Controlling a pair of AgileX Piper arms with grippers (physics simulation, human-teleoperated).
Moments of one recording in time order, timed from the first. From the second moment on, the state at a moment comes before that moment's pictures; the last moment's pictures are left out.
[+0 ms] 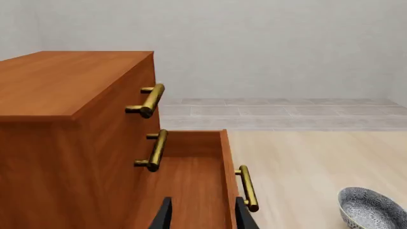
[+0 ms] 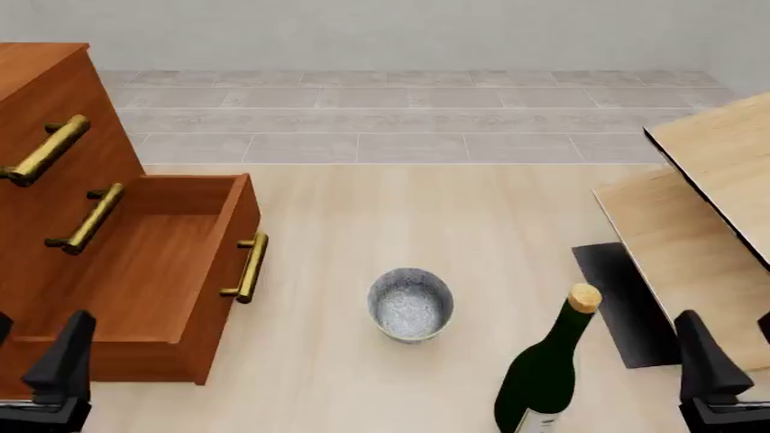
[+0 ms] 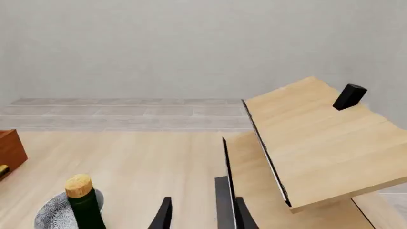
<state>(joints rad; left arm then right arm) 0.00 0.01 0.00 0.00 0.00 0.00 0.00 -0.01 0.00 0.00</state>
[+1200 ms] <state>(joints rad) -0.46 0.71 -0.69 0.25 -0.01 0.02 0.05 0.00 -0.05 -0.01</state>
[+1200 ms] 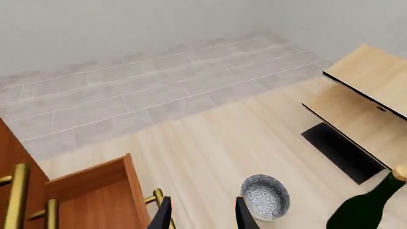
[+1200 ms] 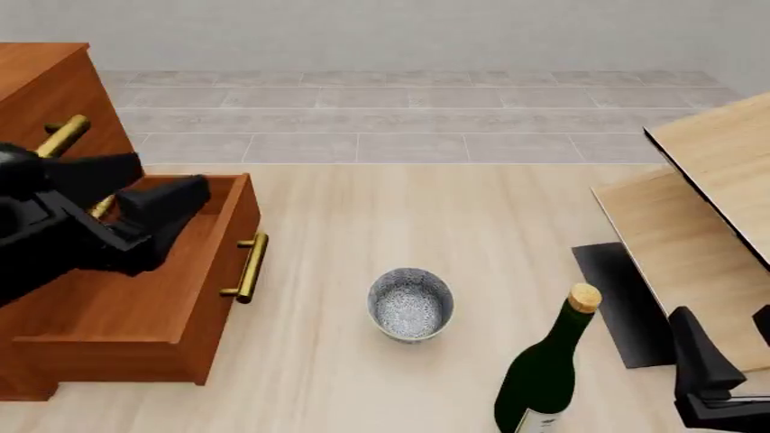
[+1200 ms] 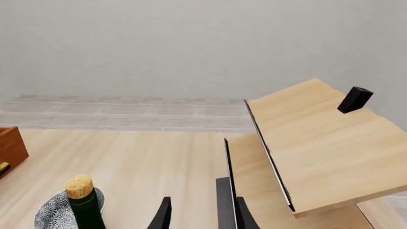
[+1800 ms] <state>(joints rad) -0.74 1.30 -1.10 0.51 0.09 0.03 0.04 0.00 -0.03 0.00</state>
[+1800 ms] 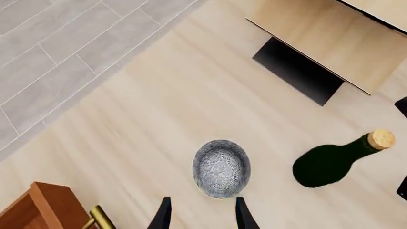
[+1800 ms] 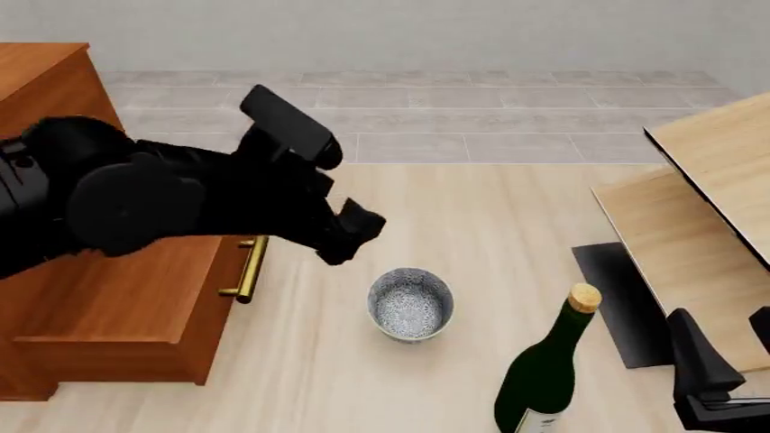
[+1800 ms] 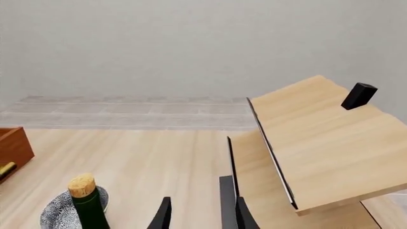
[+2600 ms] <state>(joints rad) -0.75 1.69 -1.24 0.58 0.12 0.04 0.05 0.00 -0.04 0.02</state>
